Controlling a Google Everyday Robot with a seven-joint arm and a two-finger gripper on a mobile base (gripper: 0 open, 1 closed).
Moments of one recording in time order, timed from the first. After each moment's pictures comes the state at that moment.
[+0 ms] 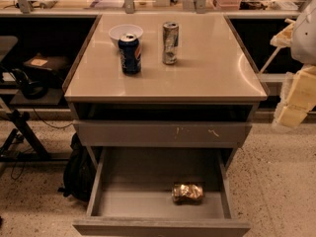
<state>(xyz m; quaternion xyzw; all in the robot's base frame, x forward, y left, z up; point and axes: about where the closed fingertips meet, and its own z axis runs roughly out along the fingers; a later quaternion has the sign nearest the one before) 0.438 -0.216 0.977 -0.60 0.78 -0.04 0.16</state>
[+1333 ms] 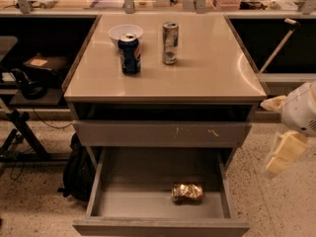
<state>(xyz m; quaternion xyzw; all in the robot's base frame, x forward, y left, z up) 0.430 -0.246 0.832 -0.57 0.80 0.10 0.19</state>
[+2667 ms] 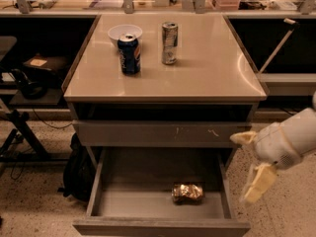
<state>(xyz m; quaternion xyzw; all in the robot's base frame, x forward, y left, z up) 0.408 -0.206 0.738 -0.59 0.74 0.24 0.21</state>
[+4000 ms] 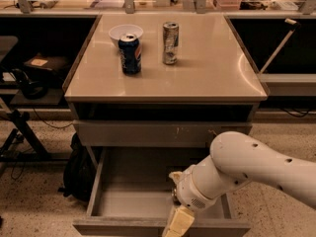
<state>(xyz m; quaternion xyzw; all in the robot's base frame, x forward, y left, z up) 0.345 -0.027 0.644 -0.59 0.75 0.26 0.15</state>
